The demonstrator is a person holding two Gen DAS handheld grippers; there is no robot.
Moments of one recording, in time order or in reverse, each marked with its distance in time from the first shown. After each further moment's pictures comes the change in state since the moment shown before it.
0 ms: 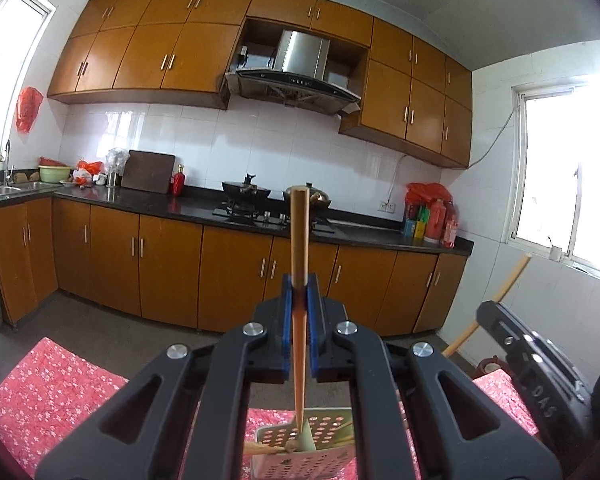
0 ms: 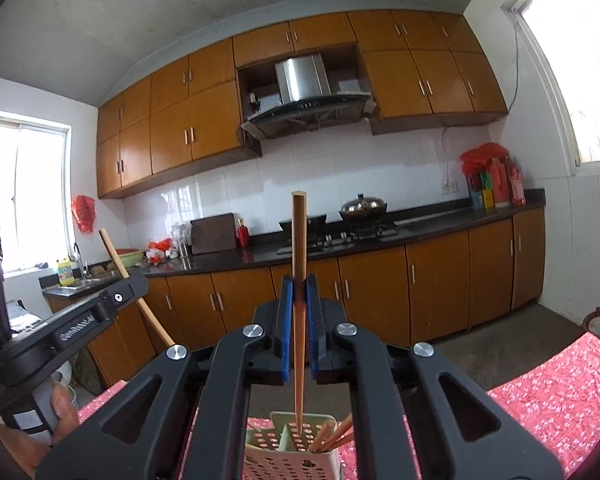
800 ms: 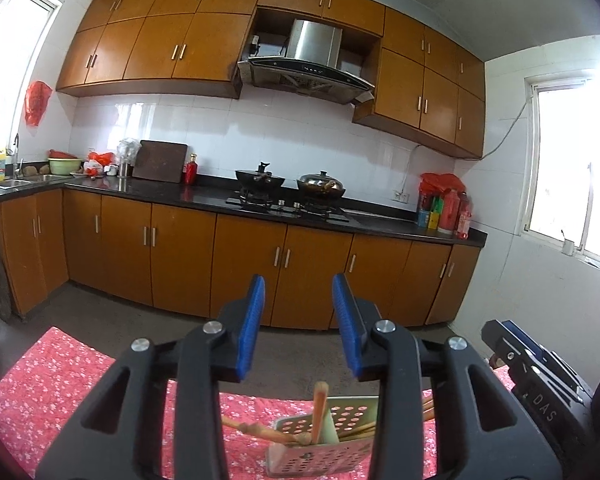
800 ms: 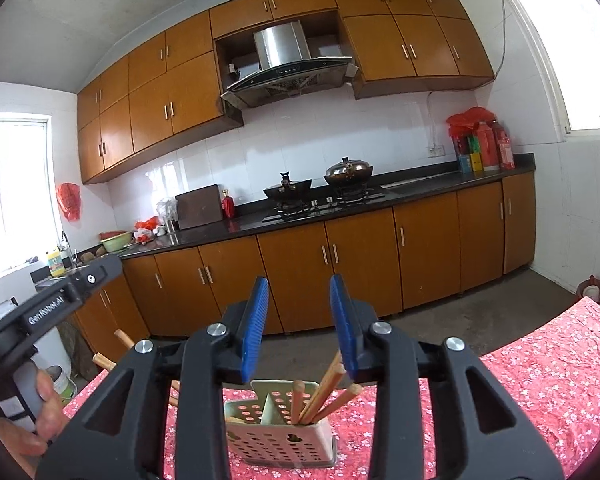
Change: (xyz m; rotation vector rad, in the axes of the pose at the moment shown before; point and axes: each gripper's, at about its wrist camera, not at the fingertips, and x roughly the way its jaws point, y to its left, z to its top) left arm 0.009 0.022 -0.012 -0.002 0.029 0.053; right arm 0.010 -0.012 -0.008 0.039 0.102 -0.044
